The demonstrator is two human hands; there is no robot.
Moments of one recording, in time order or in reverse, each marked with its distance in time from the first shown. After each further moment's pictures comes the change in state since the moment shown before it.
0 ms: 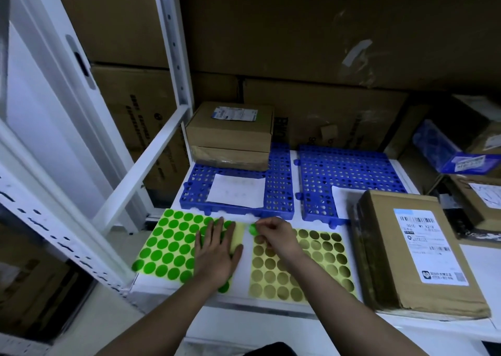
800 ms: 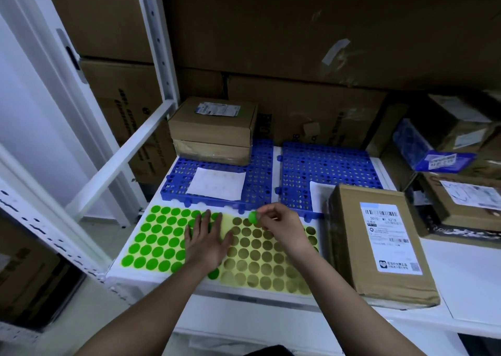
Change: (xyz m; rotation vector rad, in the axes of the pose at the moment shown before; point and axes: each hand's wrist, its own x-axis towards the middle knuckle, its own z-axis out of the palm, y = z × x) left_hand -0.001 0.049 -0.010 -0.069 -0.114 -0.163; right_hand -0.045 -0.029 -0.067 -0.059 -0.010 -0.188
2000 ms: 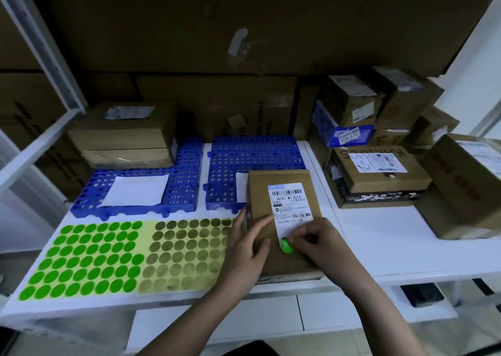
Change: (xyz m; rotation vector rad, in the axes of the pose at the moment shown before) left_hand -0.098 0.219 0.013 -0.811 0.019 0.488; right_hand -0.095 0.033 -0.205 -0.445 0.190 0.067
